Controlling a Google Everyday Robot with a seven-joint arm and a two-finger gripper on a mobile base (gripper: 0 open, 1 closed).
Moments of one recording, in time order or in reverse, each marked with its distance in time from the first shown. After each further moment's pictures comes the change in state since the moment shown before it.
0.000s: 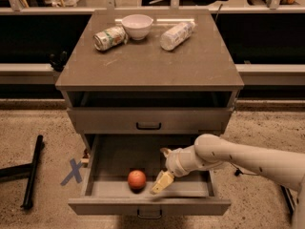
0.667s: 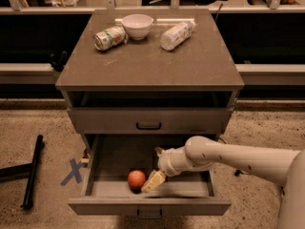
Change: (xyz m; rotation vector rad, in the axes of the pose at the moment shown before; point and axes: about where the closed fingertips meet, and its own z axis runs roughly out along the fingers) arm -0.011 -0.006 0.030 0.035 -0.004 -0.006
